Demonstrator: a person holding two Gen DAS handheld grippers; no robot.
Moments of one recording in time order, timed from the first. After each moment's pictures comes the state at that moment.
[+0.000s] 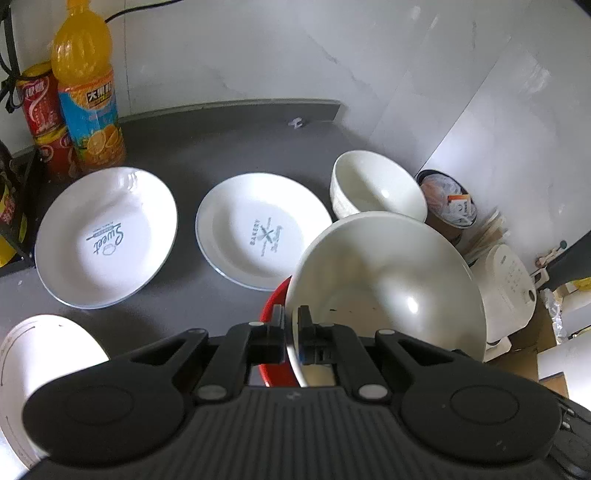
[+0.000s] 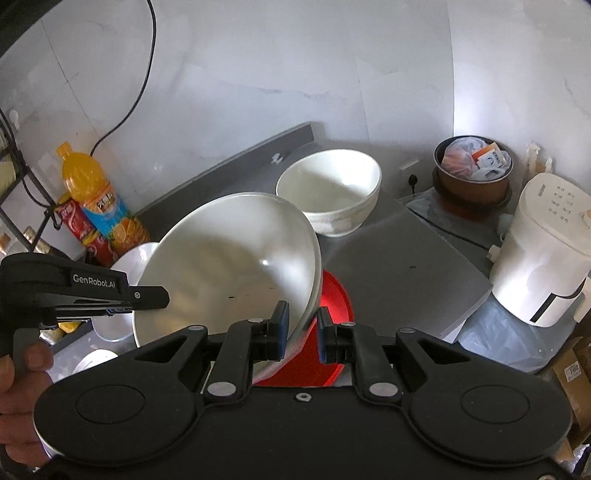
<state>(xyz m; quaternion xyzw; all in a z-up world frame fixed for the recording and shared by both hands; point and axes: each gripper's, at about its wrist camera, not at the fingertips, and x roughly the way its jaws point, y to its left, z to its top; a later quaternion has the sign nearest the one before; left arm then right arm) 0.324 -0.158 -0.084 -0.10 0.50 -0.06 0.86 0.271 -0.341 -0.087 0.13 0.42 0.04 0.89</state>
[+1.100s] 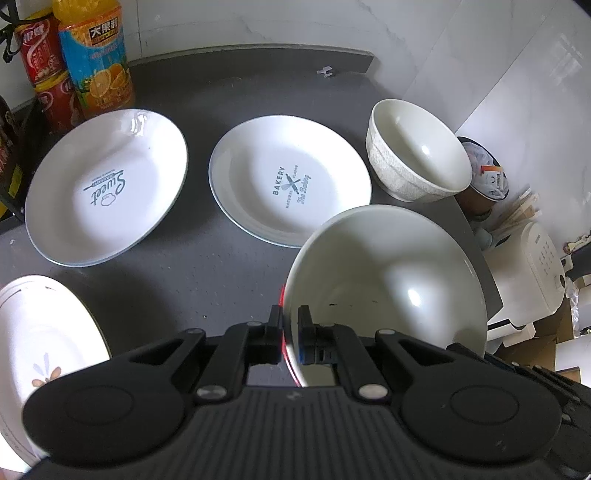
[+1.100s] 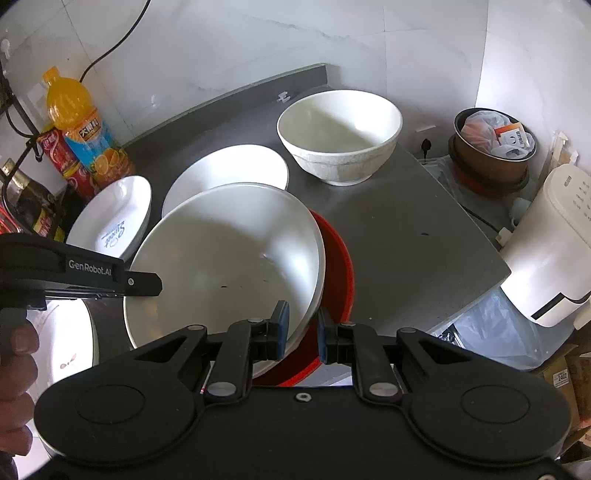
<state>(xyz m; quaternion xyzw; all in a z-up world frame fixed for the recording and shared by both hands) 0.338 -0.158 -0.135 -0.10 0.55 -0.03 0.83 0.297 -0.327 -0.131 0.07 0.50 0.07 0.86</state>
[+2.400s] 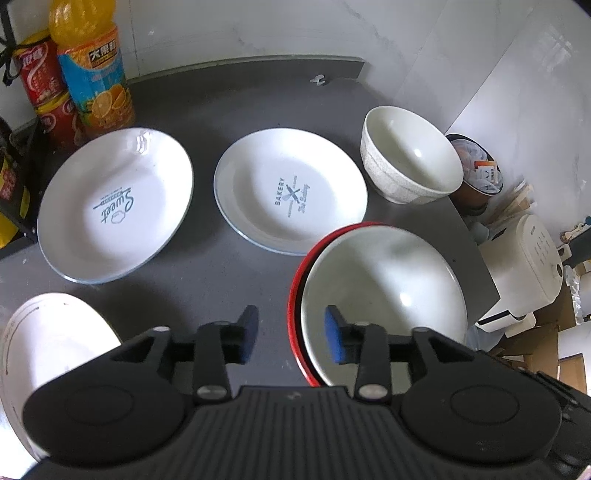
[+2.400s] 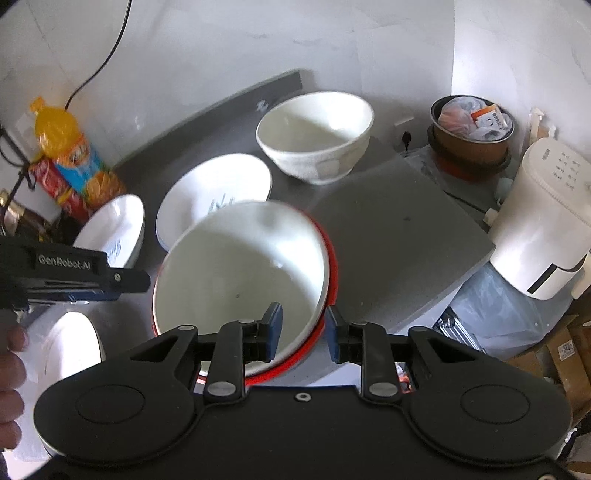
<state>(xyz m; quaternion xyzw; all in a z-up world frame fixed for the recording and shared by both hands) 0.337 -0.153 -0.116 -0.08 0.54 -0.04 0.83 0.283 -0.341 -0.121 0.12 0.48 0.03 0.87</state>
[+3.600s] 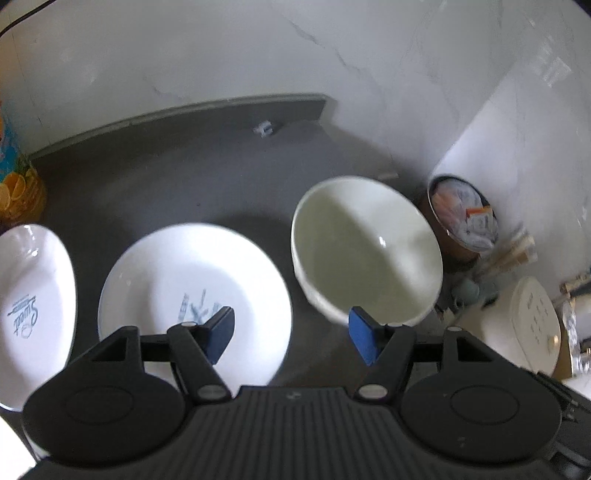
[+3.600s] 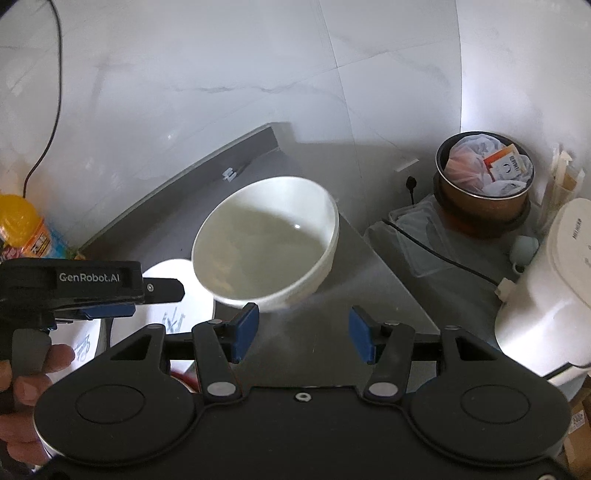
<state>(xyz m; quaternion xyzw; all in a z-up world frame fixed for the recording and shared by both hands) 0.476 -0.237 -0.128 -0.09 0.51 -0.04 0.85 0.416 -0.416 -0.138 0.14 0.45 0.05 0.88</state>
